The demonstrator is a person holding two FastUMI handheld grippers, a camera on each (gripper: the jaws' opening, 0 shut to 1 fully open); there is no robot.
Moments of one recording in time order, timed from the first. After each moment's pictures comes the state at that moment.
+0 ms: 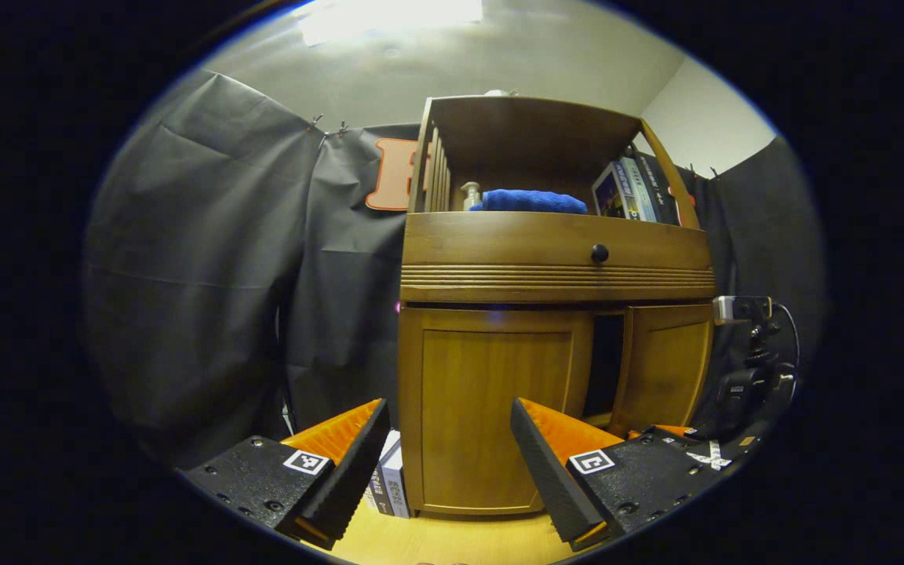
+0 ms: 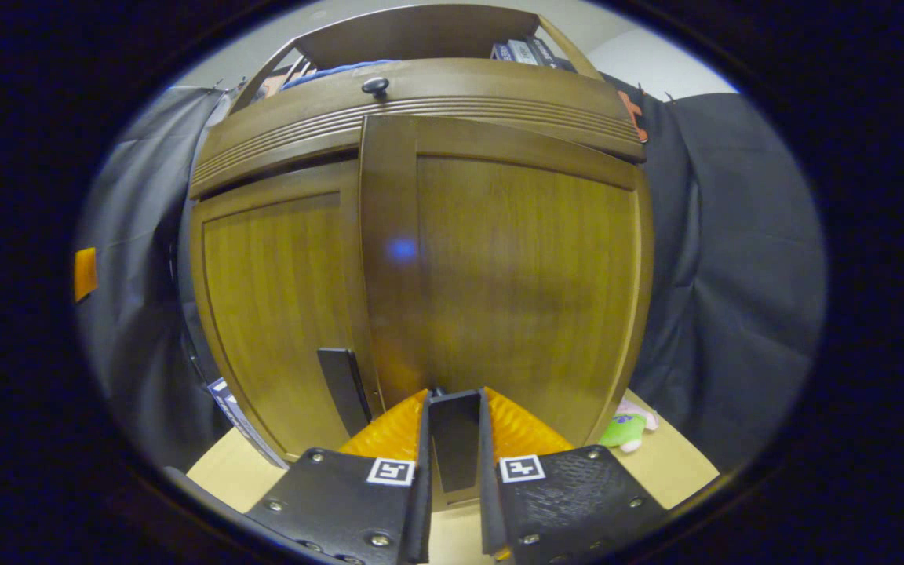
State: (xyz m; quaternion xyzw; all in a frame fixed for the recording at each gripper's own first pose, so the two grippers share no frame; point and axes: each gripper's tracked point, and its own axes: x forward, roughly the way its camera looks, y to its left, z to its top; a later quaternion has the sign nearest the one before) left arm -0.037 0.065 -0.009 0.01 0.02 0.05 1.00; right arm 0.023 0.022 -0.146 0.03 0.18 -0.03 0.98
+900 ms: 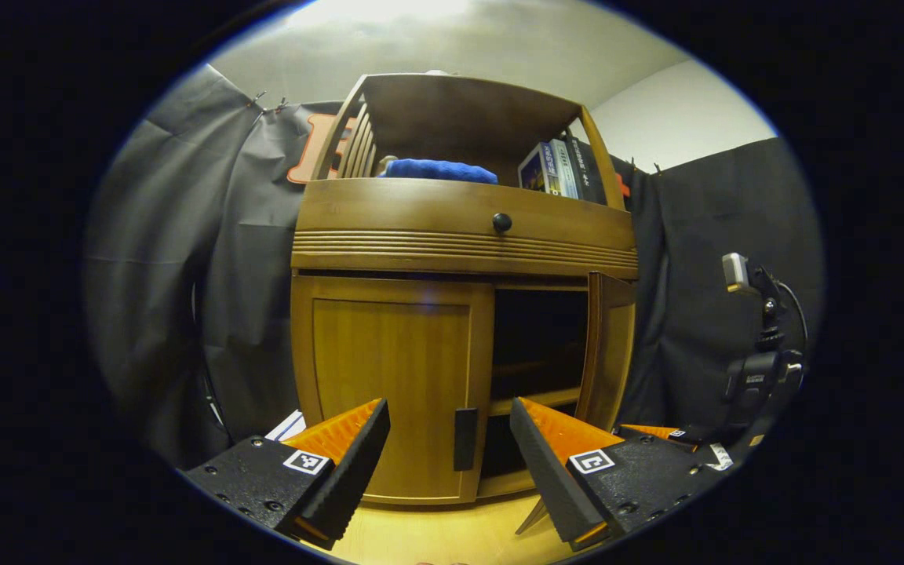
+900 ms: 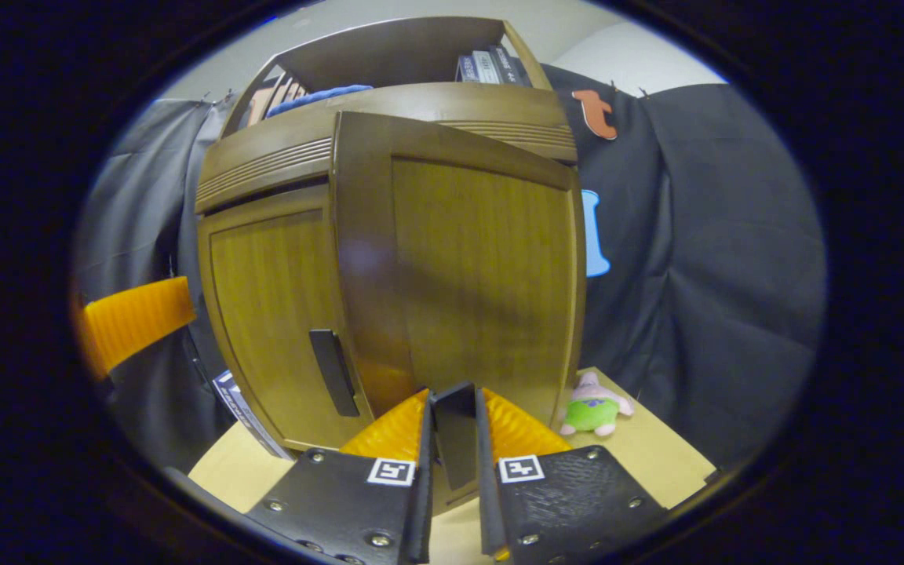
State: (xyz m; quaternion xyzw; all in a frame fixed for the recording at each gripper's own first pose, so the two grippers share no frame) left arm -0.027 -0.026 -0.042 0.00 0.05 -0.07 1.00; right arm -0.037 -0.020 -0.133 0.05 0.18 -0.05 0.98
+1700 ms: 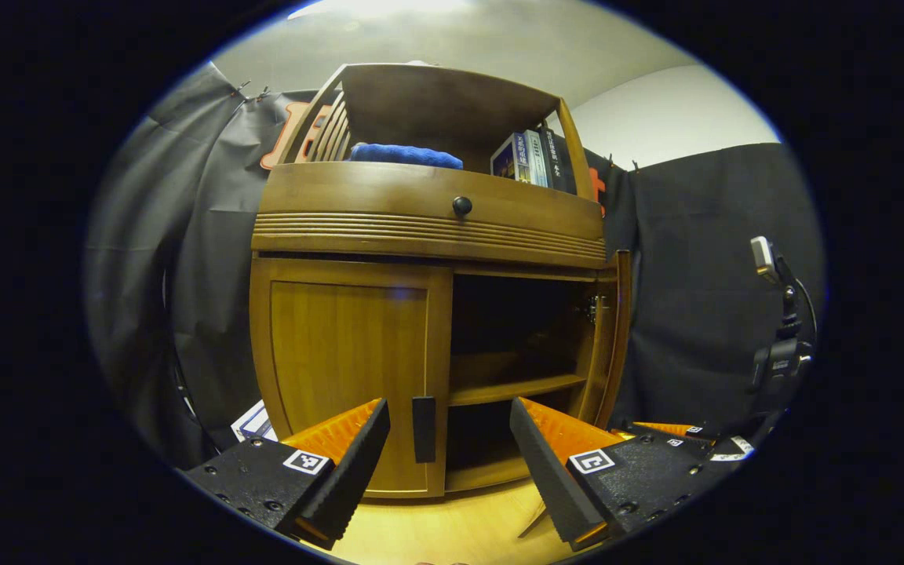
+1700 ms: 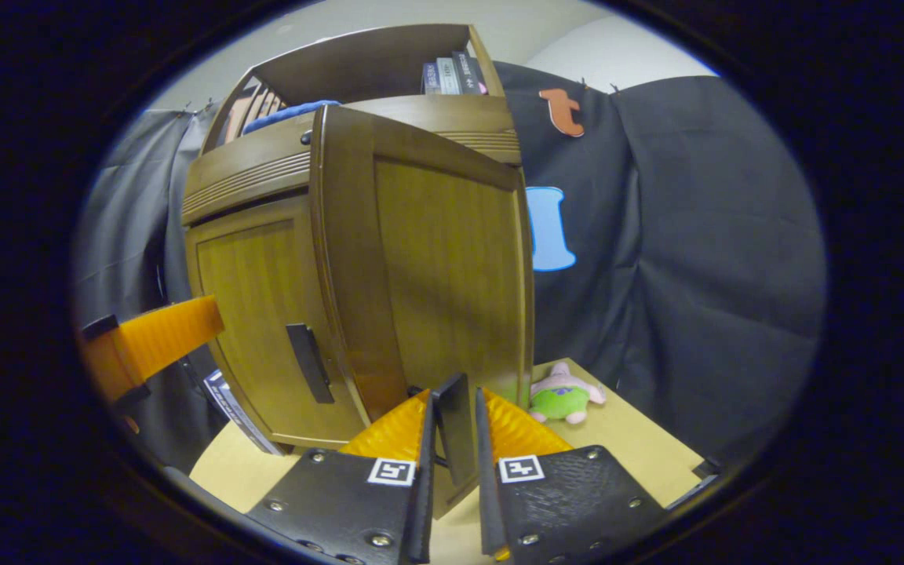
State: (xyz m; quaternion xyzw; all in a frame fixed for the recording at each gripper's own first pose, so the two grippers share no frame) left arm -0.029 -0.067 -0.055 -0.02 0.07 -0.12 0.99; right arm -0.079 -0.066 -0.129 0.05 0.18 -0.10 0.98
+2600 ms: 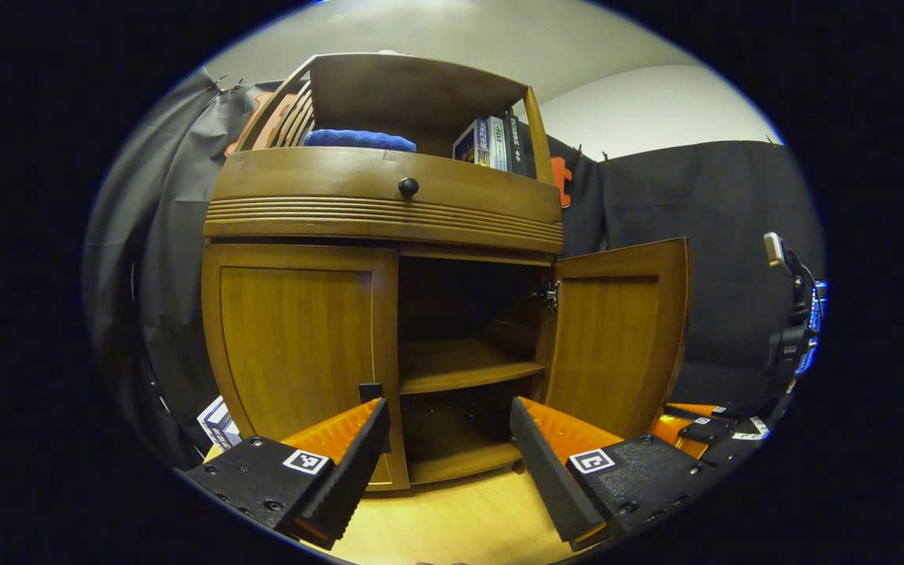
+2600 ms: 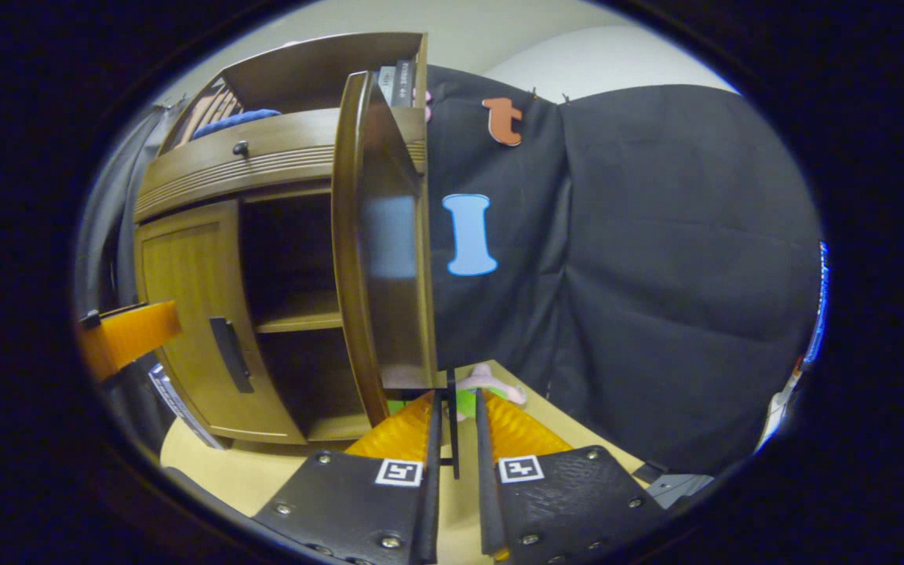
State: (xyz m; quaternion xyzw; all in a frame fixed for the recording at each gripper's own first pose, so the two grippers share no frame) left arm -0.037 -0.110 -0.070 -0.02 0.10 -0.18 0.98; right arm -0.126 -0.166 -0.120 0.02 0.18 -0.21 0.96
